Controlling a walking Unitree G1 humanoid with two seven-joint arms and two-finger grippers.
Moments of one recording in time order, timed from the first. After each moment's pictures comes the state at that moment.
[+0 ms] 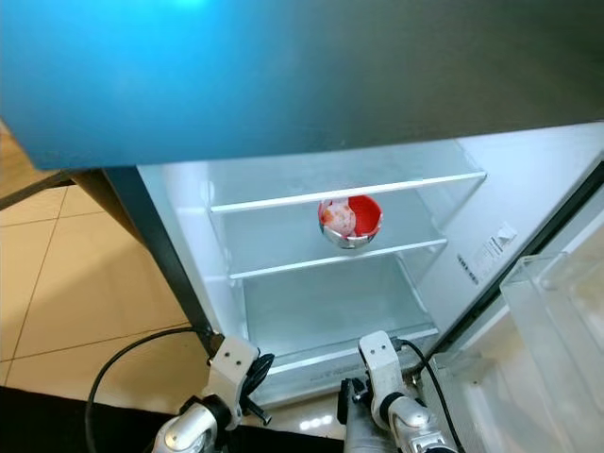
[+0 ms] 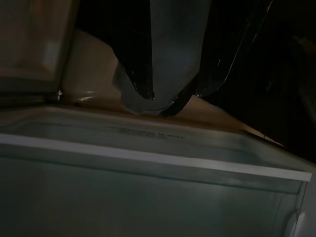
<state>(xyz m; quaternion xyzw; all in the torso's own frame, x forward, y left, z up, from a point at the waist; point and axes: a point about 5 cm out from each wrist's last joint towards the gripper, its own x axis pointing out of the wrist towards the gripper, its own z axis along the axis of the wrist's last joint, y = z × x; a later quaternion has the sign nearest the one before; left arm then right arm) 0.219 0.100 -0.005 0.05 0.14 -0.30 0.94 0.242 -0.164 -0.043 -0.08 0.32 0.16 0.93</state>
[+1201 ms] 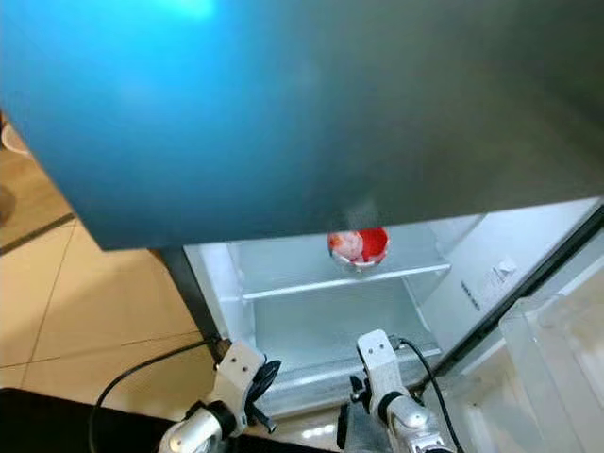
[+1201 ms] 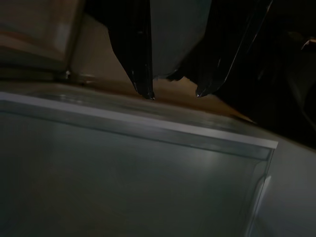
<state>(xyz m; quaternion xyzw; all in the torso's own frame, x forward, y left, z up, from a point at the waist) 0.215 0.094 -0.010 0.05 0.15 -0.31 0.94 0.243 -0.161 -0.042 -0.08 0.31 0.16 0.93</state>
